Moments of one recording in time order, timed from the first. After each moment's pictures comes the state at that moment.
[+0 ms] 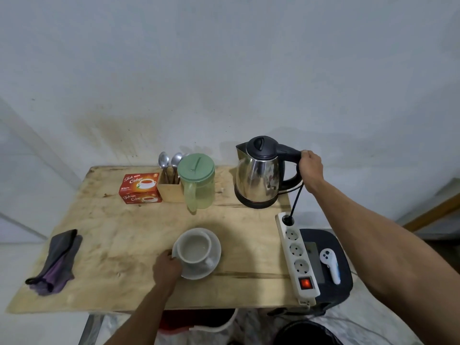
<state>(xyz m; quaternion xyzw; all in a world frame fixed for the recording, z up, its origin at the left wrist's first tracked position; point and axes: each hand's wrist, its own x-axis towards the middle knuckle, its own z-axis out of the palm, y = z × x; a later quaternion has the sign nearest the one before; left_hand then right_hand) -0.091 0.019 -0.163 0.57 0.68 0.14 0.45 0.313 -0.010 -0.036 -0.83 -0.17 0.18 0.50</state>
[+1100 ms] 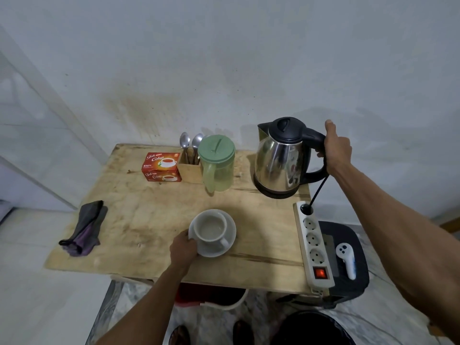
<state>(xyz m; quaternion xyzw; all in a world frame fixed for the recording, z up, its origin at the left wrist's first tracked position) -0.097 0.004 -0.155 0.57 0.65 0.17 0.47 0.291 -0.013 -0.001 -0.81 -0.12 0.21 0.54</state>
